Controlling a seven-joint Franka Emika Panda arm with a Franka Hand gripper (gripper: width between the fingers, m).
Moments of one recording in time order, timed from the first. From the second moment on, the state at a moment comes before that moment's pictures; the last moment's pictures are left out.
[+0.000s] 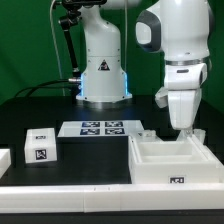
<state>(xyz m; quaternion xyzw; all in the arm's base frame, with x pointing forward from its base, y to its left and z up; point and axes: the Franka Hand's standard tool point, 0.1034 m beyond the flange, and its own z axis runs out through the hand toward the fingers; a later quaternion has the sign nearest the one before) 0.410 0.163 0.023 -0.82 -0.56 -0.01 0.05</state>
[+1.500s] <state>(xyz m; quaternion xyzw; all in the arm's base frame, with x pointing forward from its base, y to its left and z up) 0.439 0.115 0.068 -0.76 -0.65 0.00 0.03</state>
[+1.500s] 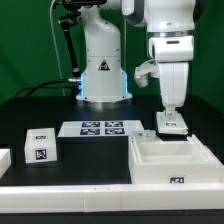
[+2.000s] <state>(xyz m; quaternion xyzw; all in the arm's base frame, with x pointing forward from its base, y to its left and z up) 0.452 0.116 0.063 -0.75 -0.66 -0.01 0.03</state>
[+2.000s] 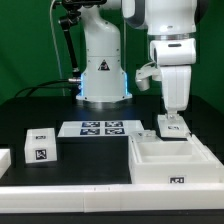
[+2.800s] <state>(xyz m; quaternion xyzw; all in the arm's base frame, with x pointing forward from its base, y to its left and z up) 0.455 0.116 0.060 -0.75 -0.66 0.00 0.04</state>
